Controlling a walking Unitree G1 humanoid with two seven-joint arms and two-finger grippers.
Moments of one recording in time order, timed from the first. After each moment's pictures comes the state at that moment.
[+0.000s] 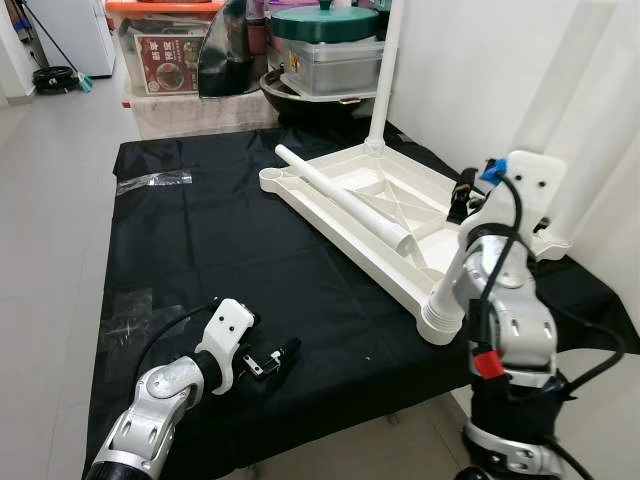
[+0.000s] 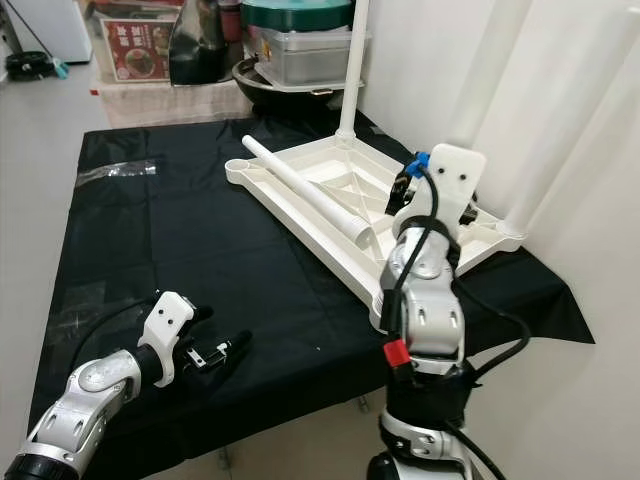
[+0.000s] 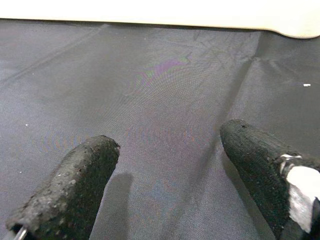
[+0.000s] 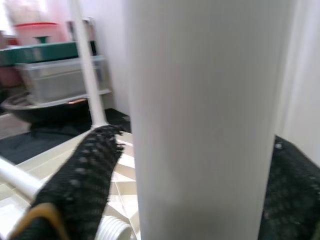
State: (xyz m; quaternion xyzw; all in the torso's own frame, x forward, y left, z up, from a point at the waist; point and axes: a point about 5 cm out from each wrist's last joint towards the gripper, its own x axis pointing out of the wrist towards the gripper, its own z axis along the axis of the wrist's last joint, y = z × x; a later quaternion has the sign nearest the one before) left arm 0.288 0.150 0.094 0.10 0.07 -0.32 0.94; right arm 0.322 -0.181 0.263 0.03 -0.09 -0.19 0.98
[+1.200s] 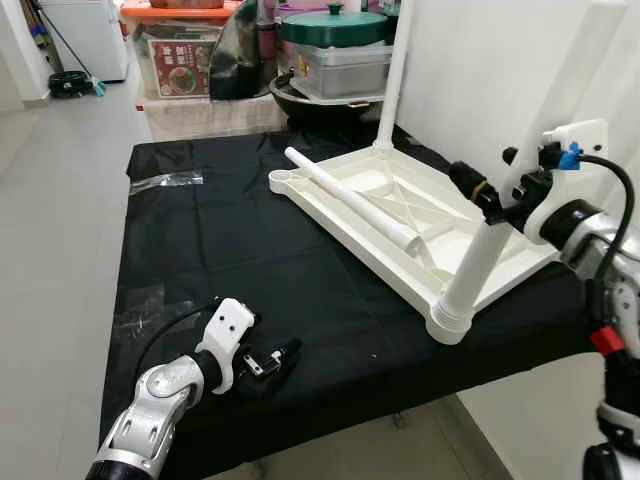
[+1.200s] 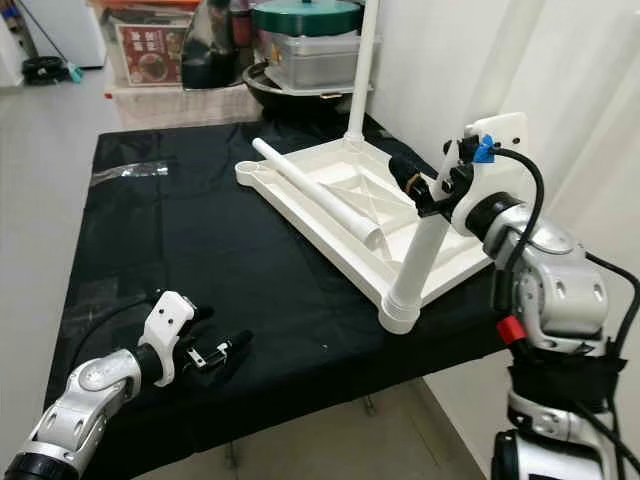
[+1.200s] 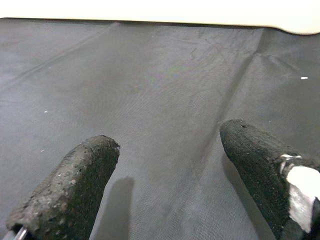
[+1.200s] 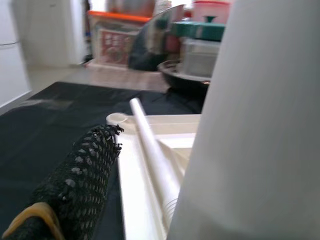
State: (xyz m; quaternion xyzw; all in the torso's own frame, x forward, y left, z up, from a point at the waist) left arm 0.289 0.151 0.094 0.11 0.07 -0.33 0.94; right arm 0.320 -0.251 0.285 -0.05 -0.04 0.16 0.98
